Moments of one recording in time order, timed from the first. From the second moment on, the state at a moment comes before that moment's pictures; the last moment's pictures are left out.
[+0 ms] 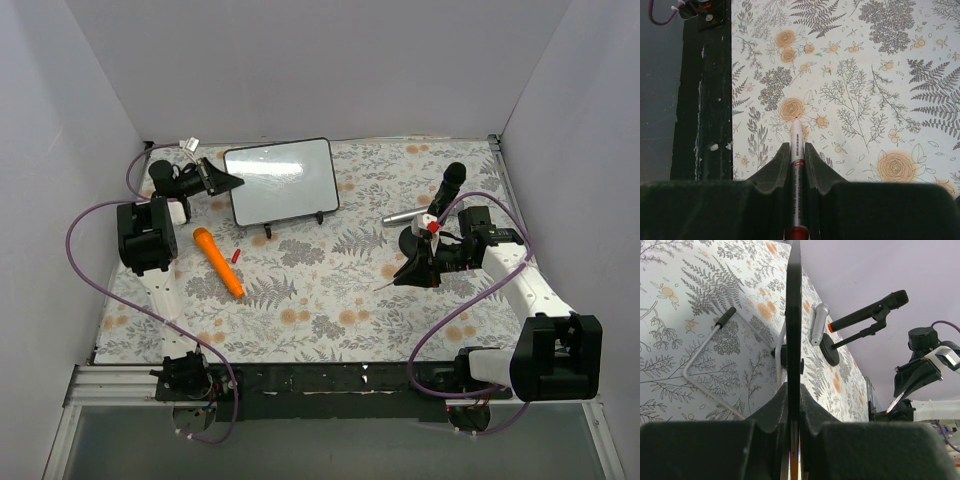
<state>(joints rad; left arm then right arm) 0.21 2.30 1.38 0.95 1.29 -0.96 0.08 1.25 0.83 -0.91 -1.23 -1.04</state>
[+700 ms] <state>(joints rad) 0.21 2.18 1.37 1.14 1.22 -1.10 0.08 1.25 0.83 -0.91 -1.22 -1.04</state>
